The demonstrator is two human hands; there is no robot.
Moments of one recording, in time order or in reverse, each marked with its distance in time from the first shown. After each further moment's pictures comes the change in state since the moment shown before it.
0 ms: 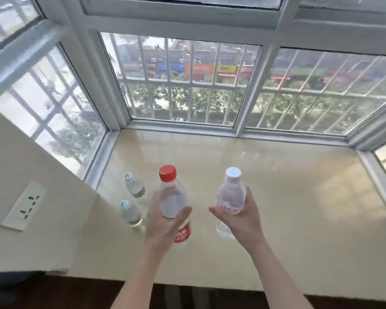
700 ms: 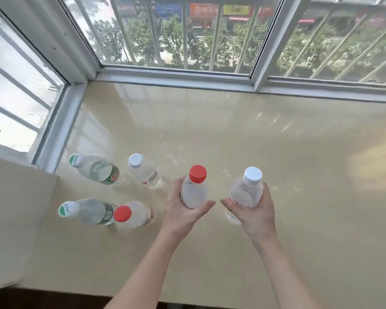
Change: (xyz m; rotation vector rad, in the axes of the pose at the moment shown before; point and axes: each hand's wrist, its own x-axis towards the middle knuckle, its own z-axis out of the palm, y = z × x) left_hand 0.108 -0.201 0.112 0.052 -0.157 -0.342; right_hand 0.126 0.195 -0.001 -0.082 0.137 0.168
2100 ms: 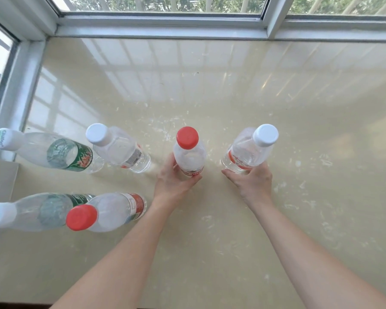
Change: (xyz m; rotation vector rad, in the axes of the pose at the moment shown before) left_hand 0.103 -0.115 0.004 0.295 0.047 -0.033; right_hand 0.089 0.122 0.050 -0.368 0.060 0.000
